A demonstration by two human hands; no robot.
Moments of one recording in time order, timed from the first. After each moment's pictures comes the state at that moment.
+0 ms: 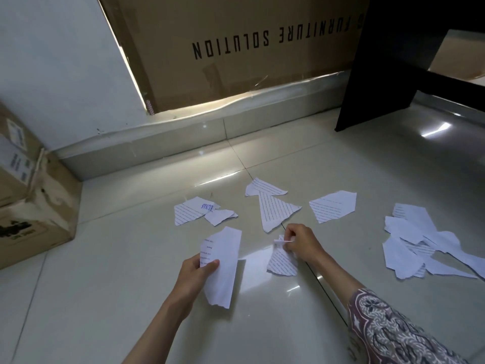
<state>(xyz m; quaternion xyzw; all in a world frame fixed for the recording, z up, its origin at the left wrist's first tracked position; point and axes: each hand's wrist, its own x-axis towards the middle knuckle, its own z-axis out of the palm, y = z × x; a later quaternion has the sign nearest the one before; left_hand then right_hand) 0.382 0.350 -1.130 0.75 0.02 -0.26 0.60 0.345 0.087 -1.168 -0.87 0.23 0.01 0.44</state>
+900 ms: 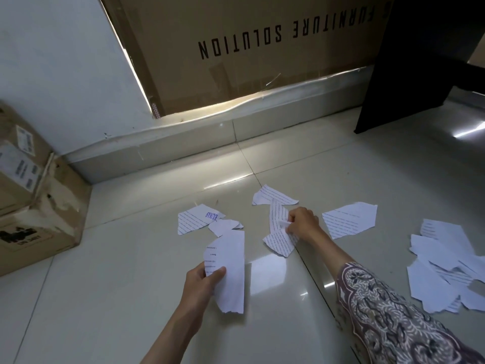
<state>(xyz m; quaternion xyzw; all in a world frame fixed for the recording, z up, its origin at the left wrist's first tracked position) 0.389 0.323 -1.138 0.74 0.08 -0.21 0.63 0.431 0.055 -1.166 -0.92 0.23 0.05 0.32</state>
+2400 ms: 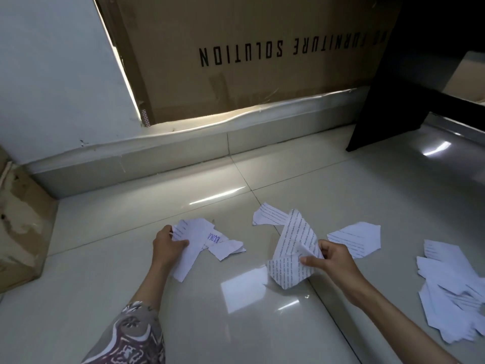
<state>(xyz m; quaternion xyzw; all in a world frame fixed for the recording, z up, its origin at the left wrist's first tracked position) 0.578 0.347 -1.170 0.88 0.02 -0.08 0.47 0.373 0.066 -1.145 -0.70 0.26 -0.06 0.66</state>
